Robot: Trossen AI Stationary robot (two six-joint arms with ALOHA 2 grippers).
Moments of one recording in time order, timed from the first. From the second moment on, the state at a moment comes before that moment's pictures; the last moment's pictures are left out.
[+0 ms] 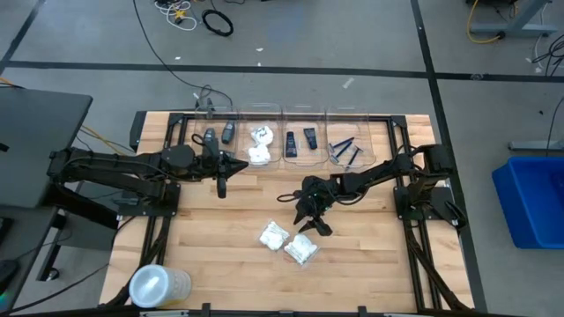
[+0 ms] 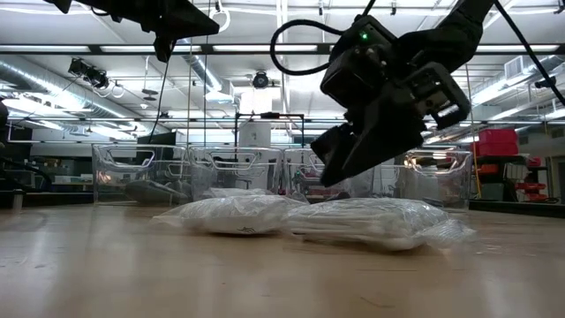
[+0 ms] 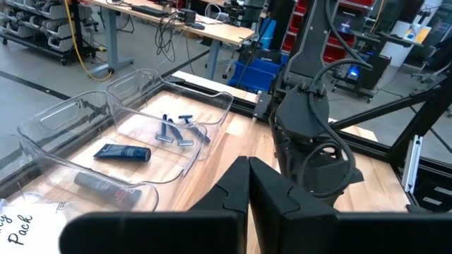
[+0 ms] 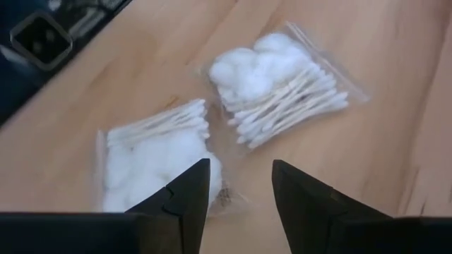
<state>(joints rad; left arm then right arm) -0.01 0.85 0.63 0.05 -0.25 -0.27 0.04 1.80 0.84 0.16 -0.53 -0.19</state>
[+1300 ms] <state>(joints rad) -0.01 0.85 0.63 0.03 -0.28 -0.29 0.01 1.80 0.78 0.23 -0.51 -0.73</state>
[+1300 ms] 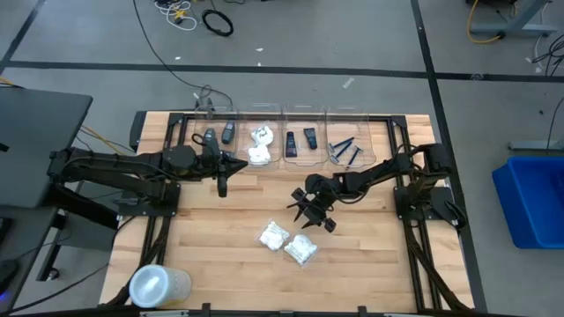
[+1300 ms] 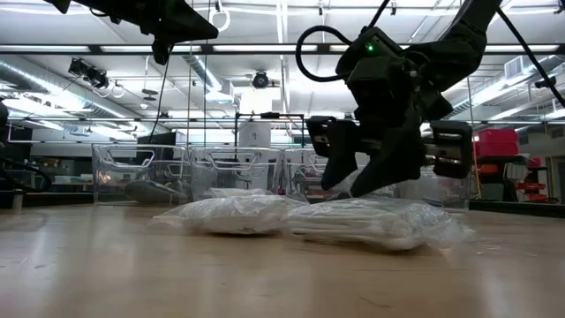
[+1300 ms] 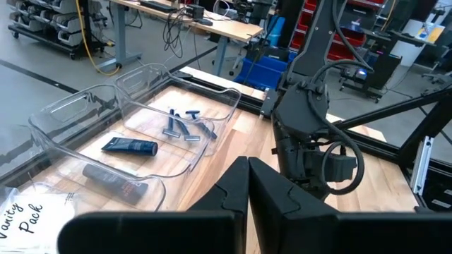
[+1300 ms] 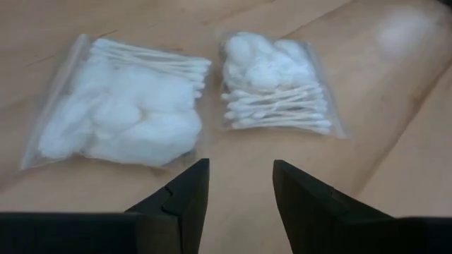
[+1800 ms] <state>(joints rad) -0.01 0.85 0.63 0.01 -0.28 -0.31 0.01 1.85 0.78 0.31 -0.62 -0.75</state>
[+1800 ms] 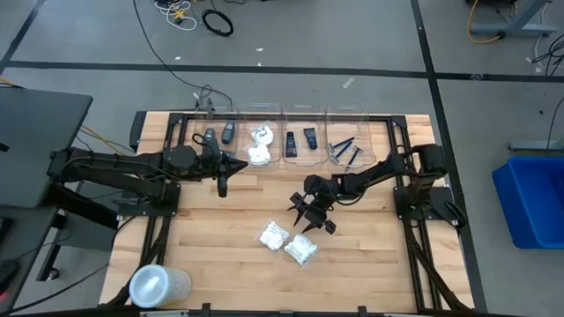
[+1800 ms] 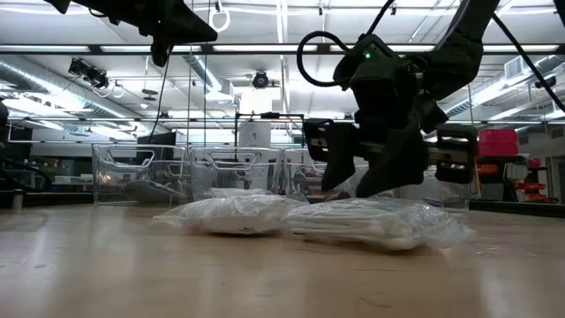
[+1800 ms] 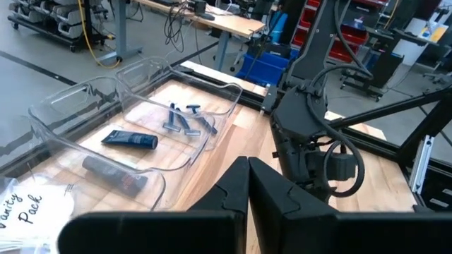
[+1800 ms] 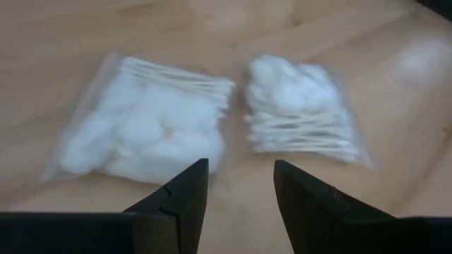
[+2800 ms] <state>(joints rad) -0.01 0.85 0.63 0.01 -0.28 -0.33 0.00 1.92 0.78 0.33 -0.69 -0.81</state>
